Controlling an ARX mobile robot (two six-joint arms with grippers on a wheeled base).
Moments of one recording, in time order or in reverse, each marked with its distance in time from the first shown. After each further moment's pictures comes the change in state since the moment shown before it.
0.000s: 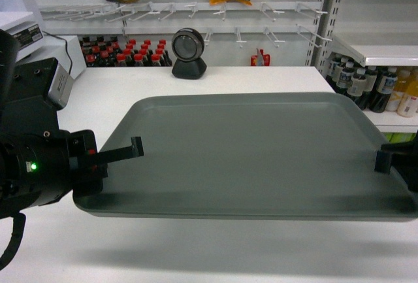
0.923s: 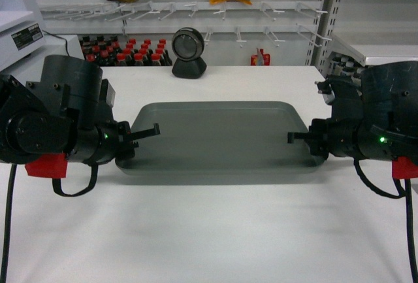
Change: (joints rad) left arm 0.164 0.627 0.563 0.044 0.126 0.088; right arm -0.001 0.725 0.771 -0.184 -0.076 -0.073
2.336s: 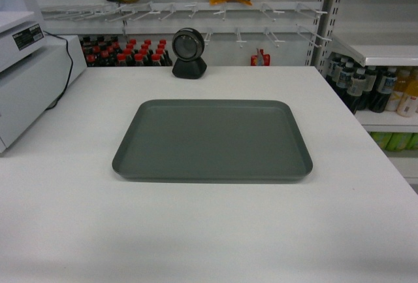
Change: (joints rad) left arm 0.087 -0.848 -0.931 0.756 0.026 0.289; right arm -0.126 -0.833 -0.999 0.756 0.203 -0.122
